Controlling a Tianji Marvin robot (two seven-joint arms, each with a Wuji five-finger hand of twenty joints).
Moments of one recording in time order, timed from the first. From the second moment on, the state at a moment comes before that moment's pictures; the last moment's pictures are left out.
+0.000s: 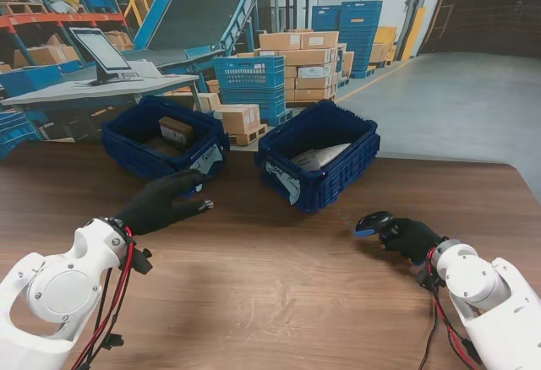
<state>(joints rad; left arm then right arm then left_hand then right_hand) 1.66 -1.06 -1.44 -1.89 0.47 -0.18 -0.24 -1.47 -1.05 1.44 -1.28 -0.45 -0.01 0.28 0.77 -0.05 0.05 0.10 0.49 0.31 0.10 0.36 0.41 0.34 0.07 0.35 0.28 0.43 0.12 0.32 0.00 0.51 0.34 0.44 0.84 -0.46 0.73 -0.10 0.58 -0.10 0.96 0.83 0.80 0.10 0.92 0.84 0.92 0.08 1.10 0.91 0.54 0.17 1.23 0.95</state>
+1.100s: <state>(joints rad) 1.66 -1.06 -1.43 -1.88 0.45 -0.18 -0.23 -1.43 -1.05 1.43 -1.24 -0.44 -0.01 0.32 0.77 -0.05 0.05 0.09 0.49 0.31 0.10 0.36 0.41 0.35 0.07 0.35 0.28 0.43 0.12 0.32 0.00 0.51 0.30 0.45 0.84 -0.44 0.73 -0.10 0.54 -0.10 0.97 0.66 0.73 0.10 0.87 0.77 0.83 0.08 0.98 0.85 0.49 0.14 1.30 0.94</state>
